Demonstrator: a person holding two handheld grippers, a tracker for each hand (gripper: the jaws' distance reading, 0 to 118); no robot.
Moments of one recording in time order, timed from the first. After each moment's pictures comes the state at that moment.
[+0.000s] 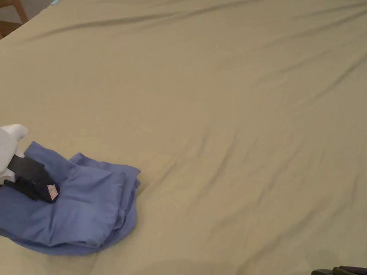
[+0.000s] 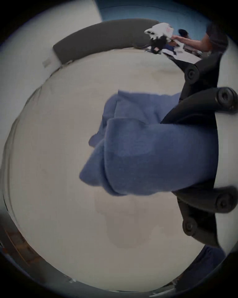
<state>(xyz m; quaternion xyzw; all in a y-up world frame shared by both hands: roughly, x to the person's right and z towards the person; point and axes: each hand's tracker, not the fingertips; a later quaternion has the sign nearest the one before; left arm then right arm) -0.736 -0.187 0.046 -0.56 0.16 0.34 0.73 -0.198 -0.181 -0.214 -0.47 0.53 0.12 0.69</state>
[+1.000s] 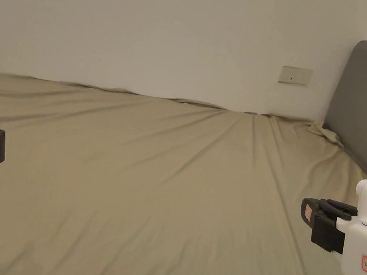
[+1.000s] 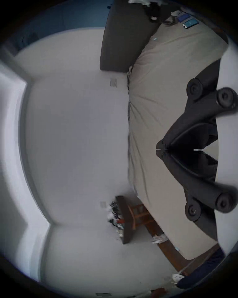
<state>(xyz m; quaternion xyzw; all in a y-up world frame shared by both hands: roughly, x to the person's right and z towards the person) -0.369 0.037 -0.048 -0.09 0.34 -0.03 0.94 0.005 0.006 -0.277 -0.16 0.34 0.06 0.93</state>
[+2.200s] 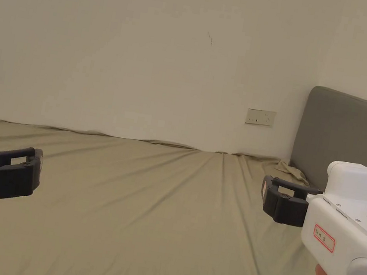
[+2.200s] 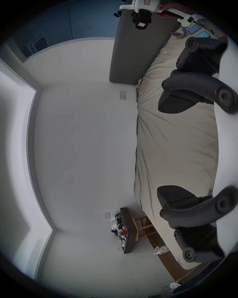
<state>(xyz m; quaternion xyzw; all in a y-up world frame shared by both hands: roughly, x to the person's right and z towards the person) -0.347 0.058 -0.064 -0.07 0.30 0.02 0.95 0.008 0.046 -0.309 -0.04 0.26 0.02 0.96</state>
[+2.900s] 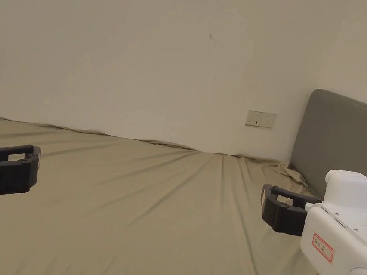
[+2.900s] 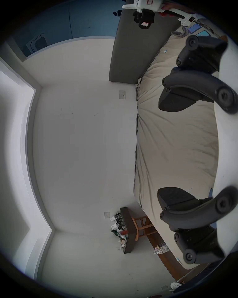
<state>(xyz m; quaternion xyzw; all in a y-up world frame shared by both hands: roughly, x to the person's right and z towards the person) -0.352 0.060 -0.071 -0.08 0.30 0.01 0.95 0.007 0.040 -0.311 -0.05 0.26 0.04 0.96</state>
